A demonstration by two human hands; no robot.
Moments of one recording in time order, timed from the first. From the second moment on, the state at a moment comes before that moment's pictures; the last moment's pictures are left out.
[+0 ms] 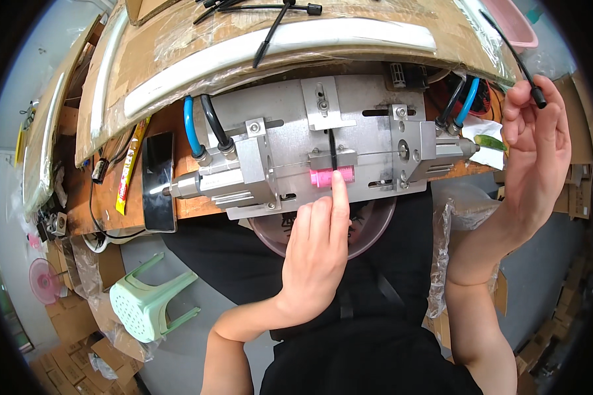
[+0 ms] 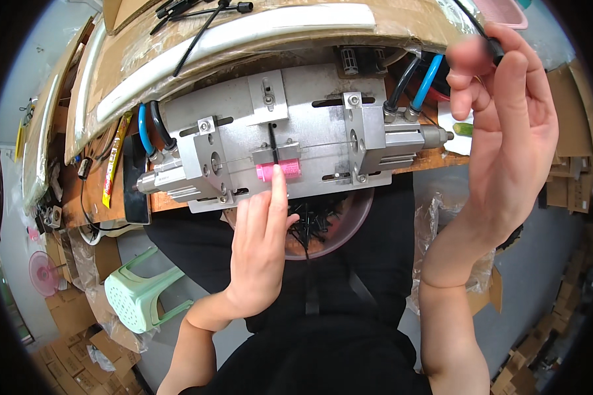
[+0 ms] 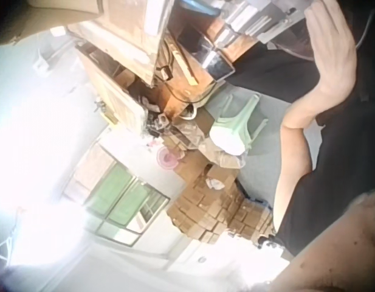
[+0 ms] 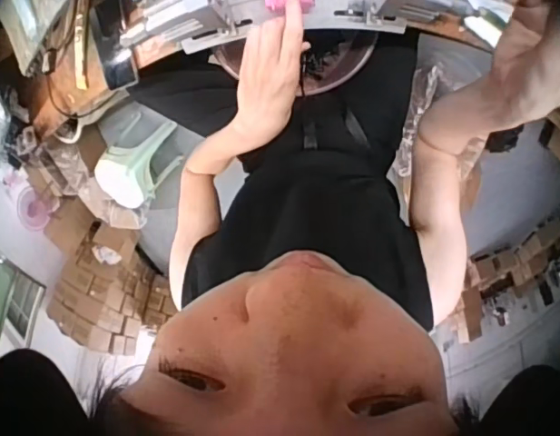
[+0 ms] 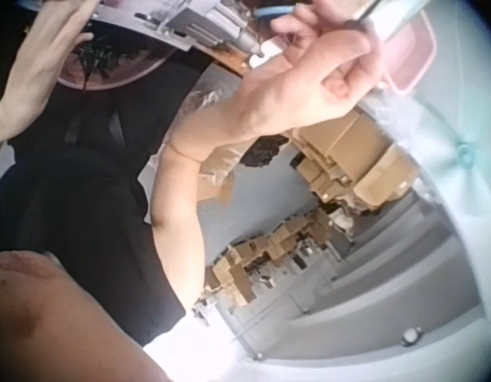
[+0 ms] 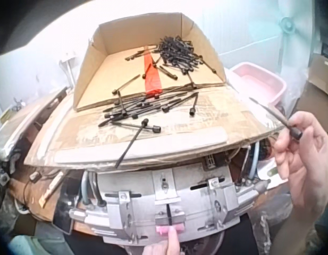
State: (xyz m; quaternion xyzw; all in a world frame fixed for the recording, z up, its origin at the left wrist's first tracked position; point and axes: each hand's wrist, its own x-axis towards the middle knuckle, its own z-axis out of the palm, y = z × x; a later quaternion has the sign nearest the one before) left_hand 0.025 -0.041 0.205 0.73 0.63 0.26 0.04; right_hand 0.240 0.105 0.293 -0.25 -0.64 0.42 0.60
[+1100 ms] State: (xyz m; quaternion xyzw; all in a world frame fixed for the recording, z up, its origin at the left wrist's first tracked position) left_hand -0.115 0.106 0.319 0.73 0.63 0.26 -0.06; right_hand 0.148 0.010 0.191 -0.33 -0.86 0.21 0.34
